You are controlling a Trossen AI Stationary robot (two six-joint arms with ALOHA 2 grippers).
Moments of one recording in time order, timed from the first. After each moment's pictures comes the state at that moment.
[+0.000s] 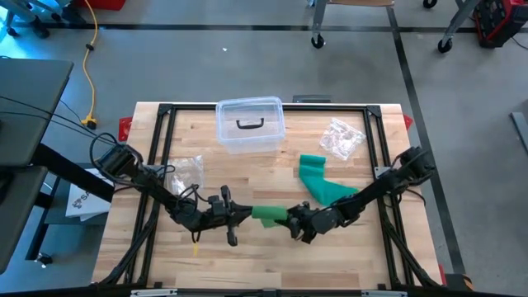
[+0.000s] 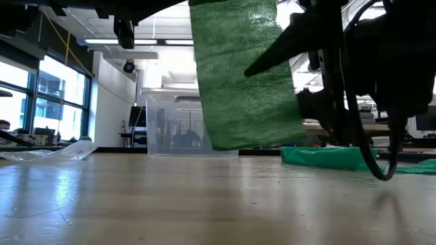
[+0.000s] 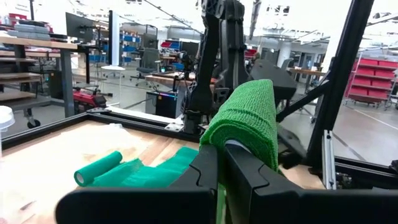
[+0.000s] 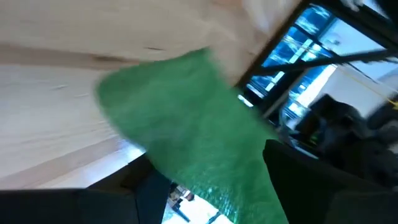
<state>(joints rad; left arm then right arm) -0.60 1.73 0.62 1.28 -0.84 -0.03 0.51 1.81 0.69 0.70 0.54 -1.96</state>
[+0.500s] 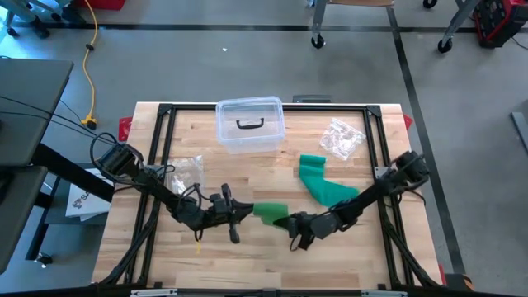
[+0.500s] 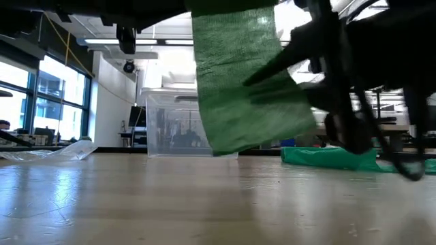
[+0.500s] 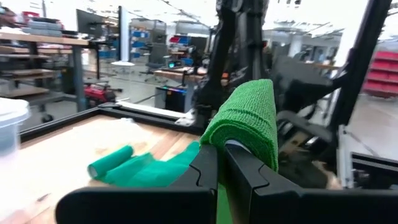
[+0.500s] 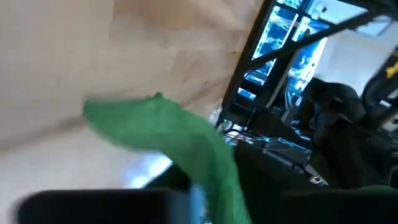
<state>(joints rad) -0.59 1.73 0.62 1.23 -0.86 -0.05 0.55 1.87 0.73 0.75 0.55 -1.67</state>
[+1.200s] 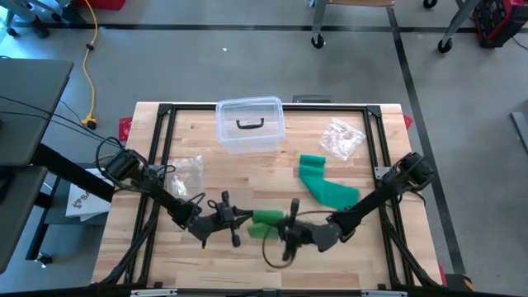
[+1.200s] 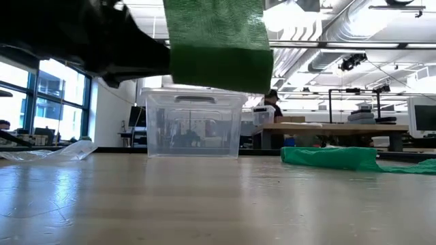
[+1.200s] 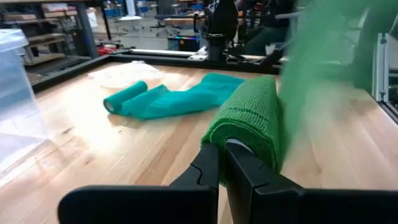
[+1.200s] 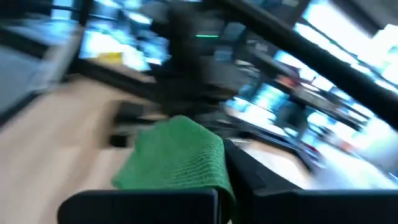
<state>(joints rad) -0.64 1.81 0.62 0.94 -0.93 -0.21 0.61 1.84 1.01 0.72 0.84 -0.38</state>
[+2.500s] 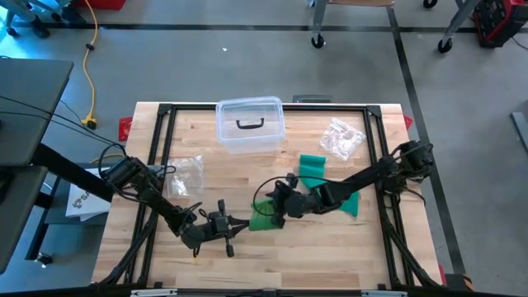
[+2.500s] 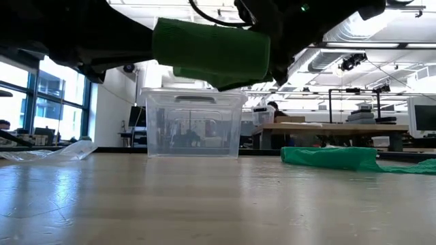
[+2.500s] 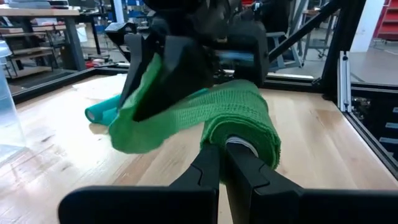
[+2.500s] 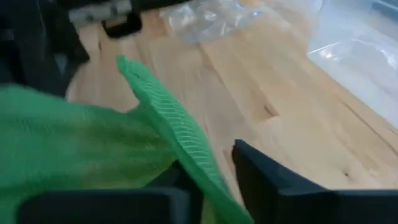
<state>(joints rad) -0.73 1.87 0.62 1.12 -0.98 -0.14 0.33 1.77 1.03 0.07 0.50 0.40</state>
